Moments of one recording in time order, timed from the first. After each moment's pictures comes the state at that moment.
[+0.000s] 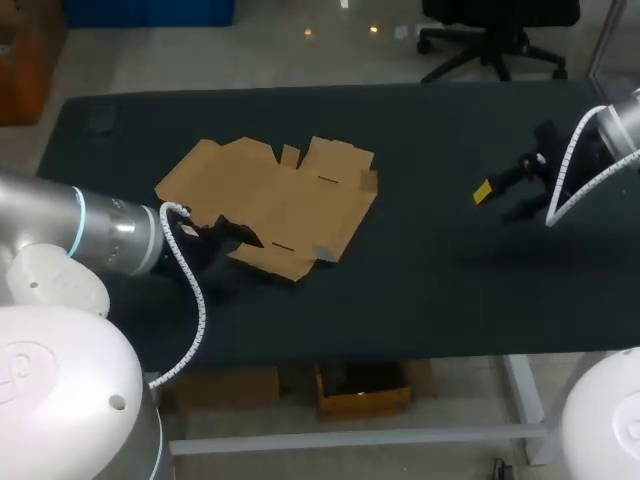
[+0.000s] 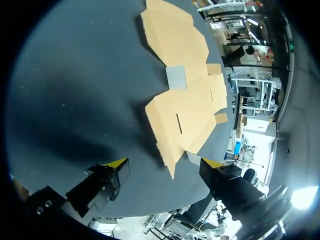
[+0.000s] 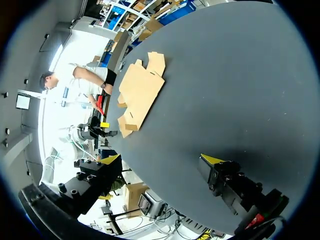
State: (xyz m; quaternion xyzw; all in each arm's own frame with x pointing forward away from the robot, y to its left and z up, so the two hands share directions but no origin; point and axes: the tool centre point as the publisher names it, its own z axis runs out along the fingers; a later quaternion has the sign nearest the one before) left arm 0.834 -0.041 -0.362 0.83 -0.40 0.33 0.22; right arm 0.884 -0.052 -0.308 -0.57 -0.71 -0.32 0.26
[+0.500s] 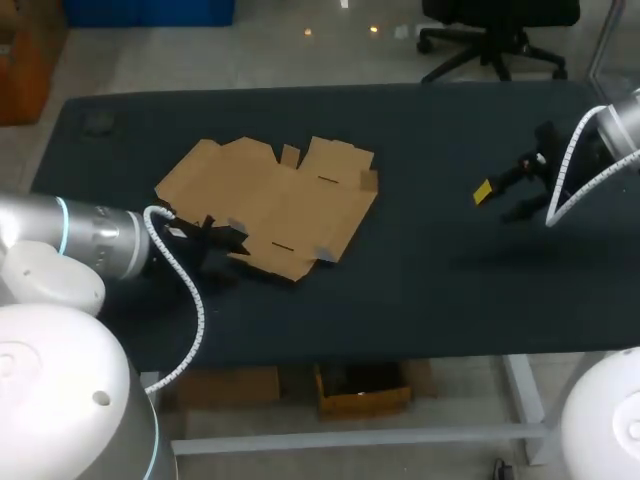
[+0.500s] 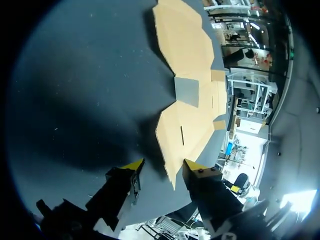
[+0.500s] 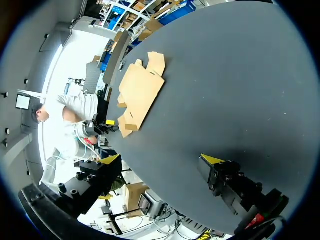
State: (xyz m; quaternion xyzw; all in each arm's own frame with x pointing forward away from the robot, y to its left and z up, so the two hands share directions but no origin) left arm 0.851 -0.028 -0.378 0.82 -0.38 0.35 0.26; right arm 0.884 -0.052 -0.308 -0.57 -0.71 -0.32 0.26
